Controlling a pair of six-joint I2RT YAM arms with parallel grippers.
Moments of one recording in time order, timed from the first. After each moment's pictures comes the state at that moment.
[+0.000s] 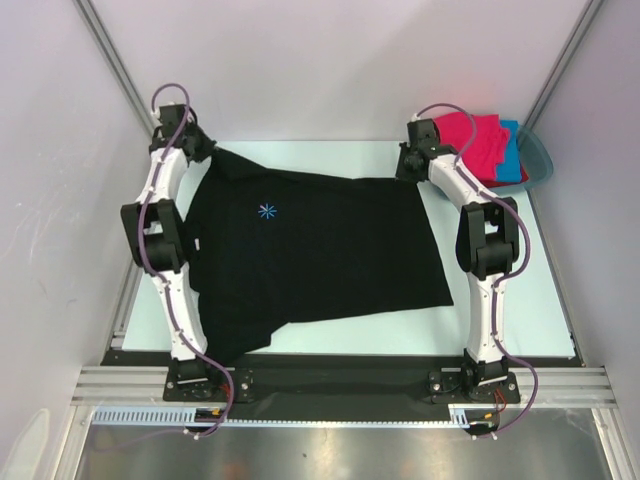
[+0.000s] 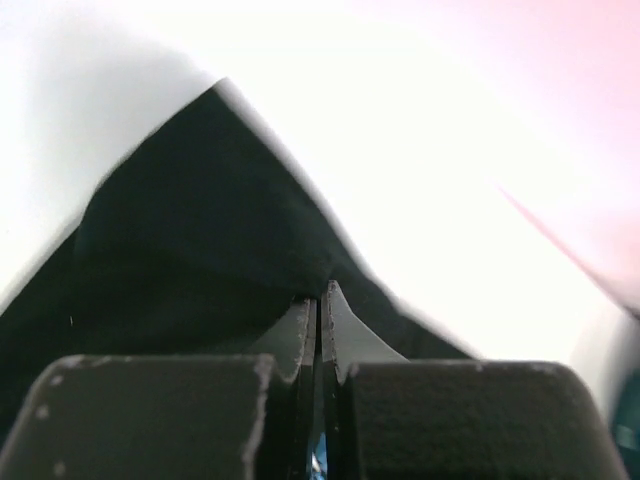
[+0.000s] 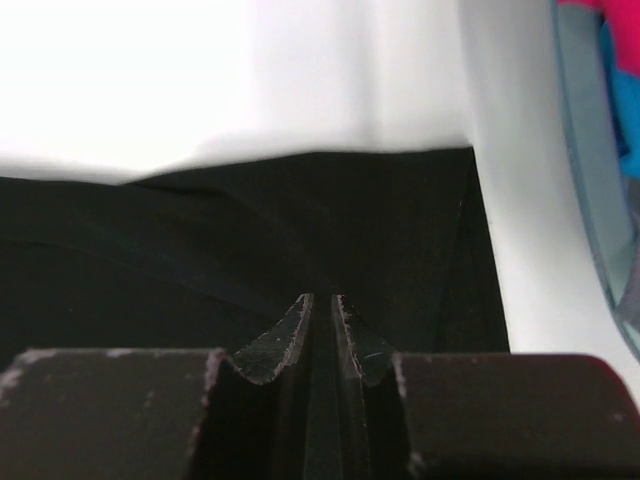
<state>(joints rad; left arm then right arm) 0.13 2.31 2.08 -0.44 0.12 -0.63 0.22 2.22 1.94 -0.53 0.02 0.34</state>
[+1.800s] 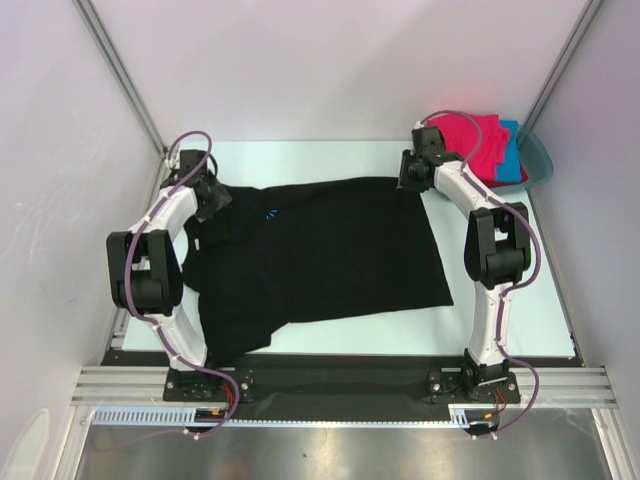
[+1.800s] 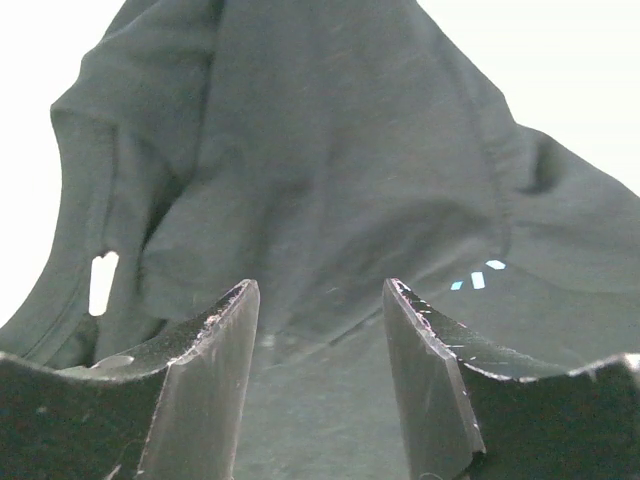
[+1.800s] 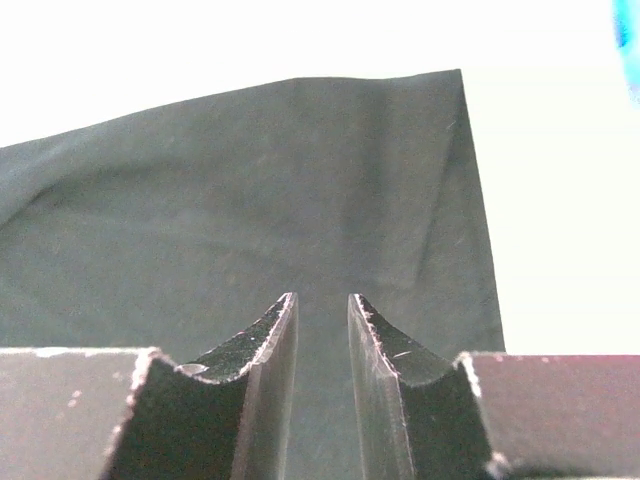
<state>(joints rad) 0.03 1.80 1.35 -0.49 -0.13 -0.58 0.22 2.09 1.74 -0.51 -0.01 0.33</state>
